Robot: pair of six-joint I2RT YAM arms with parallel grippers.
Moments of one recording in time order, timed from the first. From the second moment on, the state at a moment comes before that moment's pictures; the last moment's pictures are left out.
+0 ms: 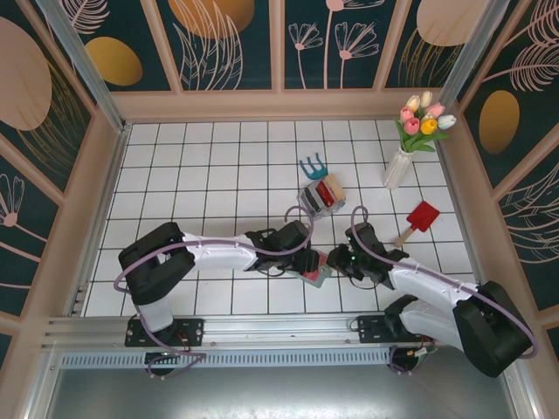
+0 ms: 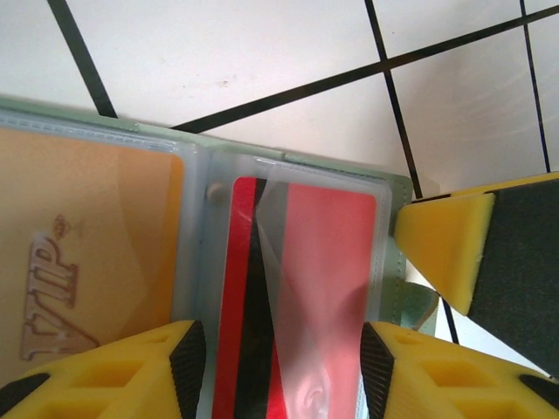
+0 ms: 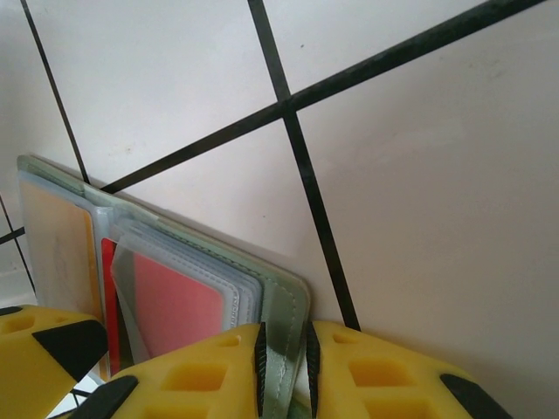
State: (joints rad) left arm -1.08 1.78 0.96 -0.11 0.10 -0.86; right arm 0.59 1.07 0.31 -0.22 -0.20 0.99
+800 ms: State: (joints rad) left arm -1.08 1.70 0.86 -0.05 0.08 -0.93; right arm 0.58 1.09 0.46 -0.35 -0.07 0.88
